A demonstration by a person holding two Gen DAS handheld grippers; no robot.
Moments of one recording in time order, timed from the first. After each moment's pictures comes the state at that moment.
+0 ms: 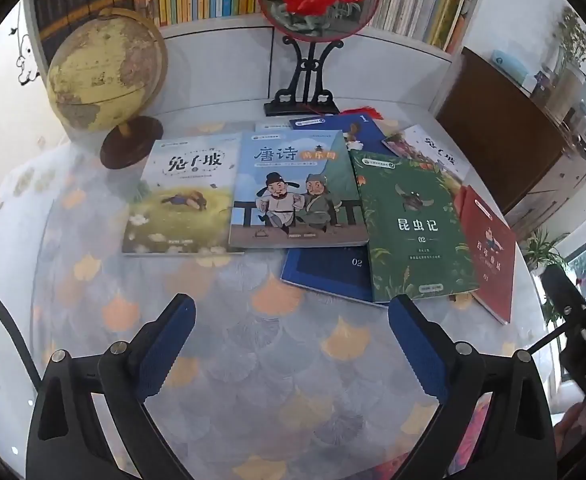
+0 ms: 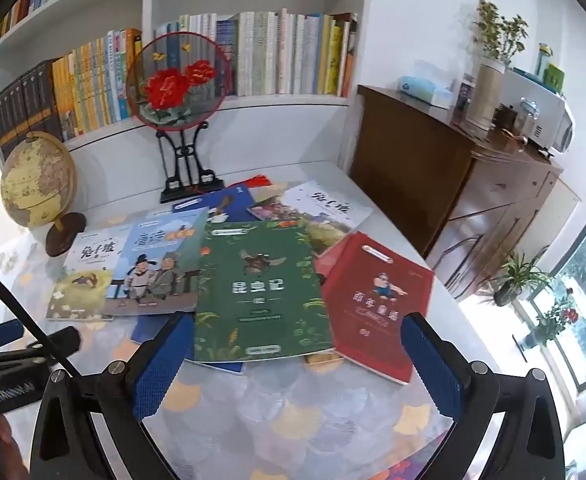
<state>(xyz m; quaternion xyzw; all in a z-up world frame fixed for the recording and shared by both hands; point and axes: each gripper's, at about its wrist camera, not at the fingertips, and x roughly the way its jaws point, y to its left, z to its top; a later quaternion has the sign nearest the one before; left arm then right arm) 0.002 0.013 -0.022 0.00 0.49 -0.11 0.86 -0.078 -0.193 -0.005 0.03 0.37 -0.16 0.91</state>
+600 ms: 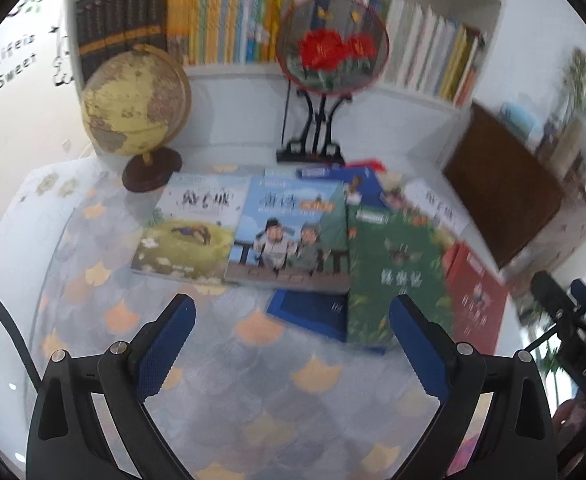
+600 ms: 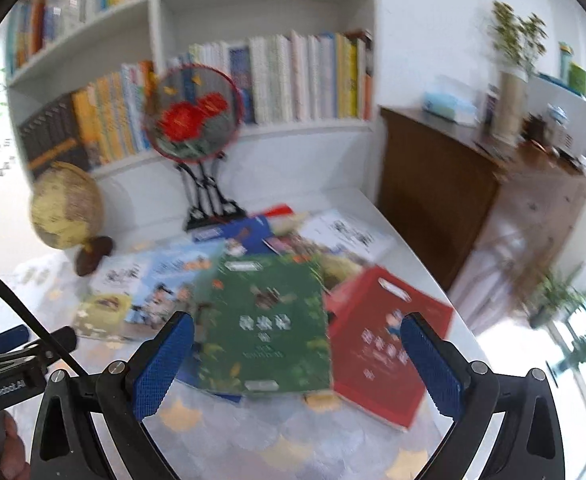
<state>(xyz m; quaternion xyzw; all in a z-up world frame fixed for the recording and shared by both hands) -0.012 -0.001 0.021 -0.06 0.42 -0.05 0.90 -0.071 -0.239 0.017 0.05 0.32 -0.07 0.95</state>
